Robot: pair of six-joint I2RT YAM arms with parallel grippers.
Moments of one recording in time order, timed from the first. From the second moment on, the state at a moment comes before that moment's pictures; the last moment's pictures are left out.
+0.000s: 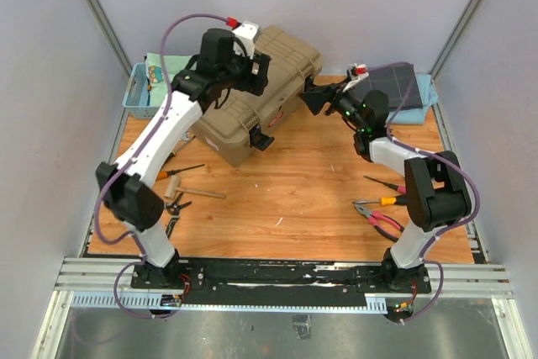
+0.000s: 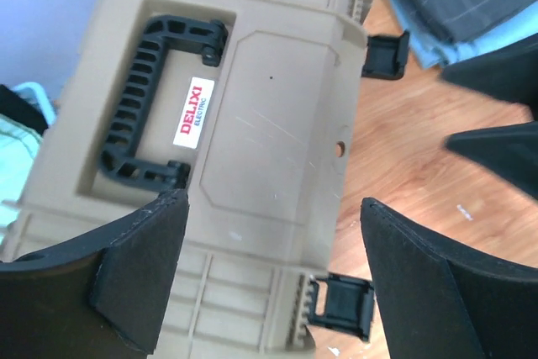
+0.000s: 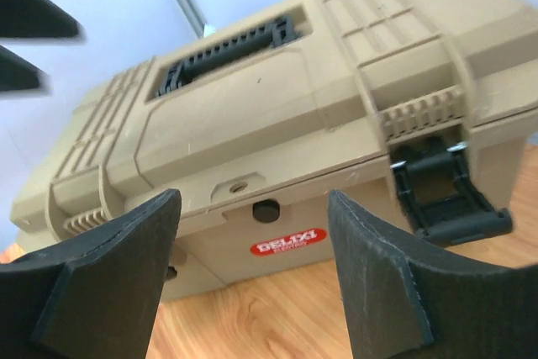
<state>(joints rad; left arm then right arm) -0.46 1.78 1.88 -0.58 0.03 0.01 0.24 1.72 0.96 0.96 -0.55 0.52</state>
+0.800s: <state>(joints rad) -0.46 1.35 1.49 -0.42 -0.07 -0.03 0.34 1.89 1.42 0.42 -0.38 -0.04</state>
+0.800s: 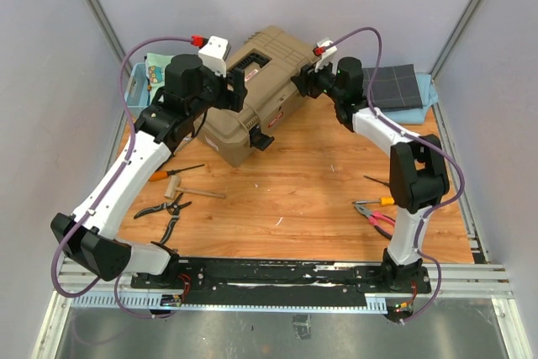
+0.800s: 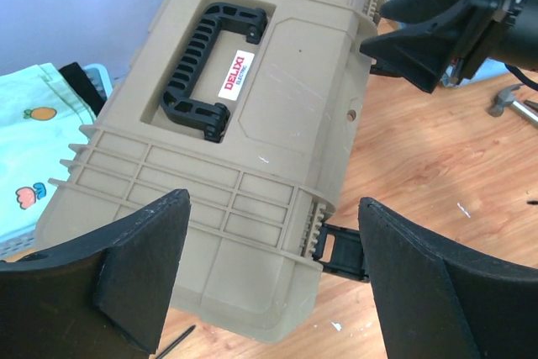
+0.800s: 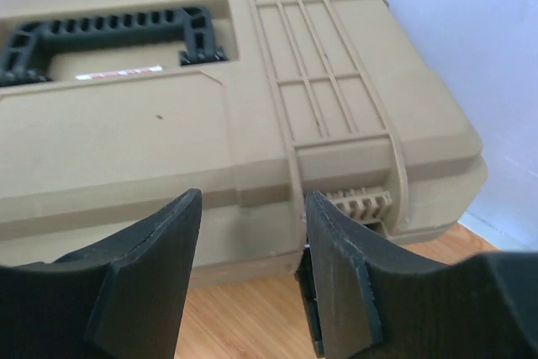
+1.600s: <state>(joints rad) -0.46 1.34 1.43 -0.42 -0.05 -0.01 0.26 2.07 1.59 0.39 -0.50 -0.04</state>
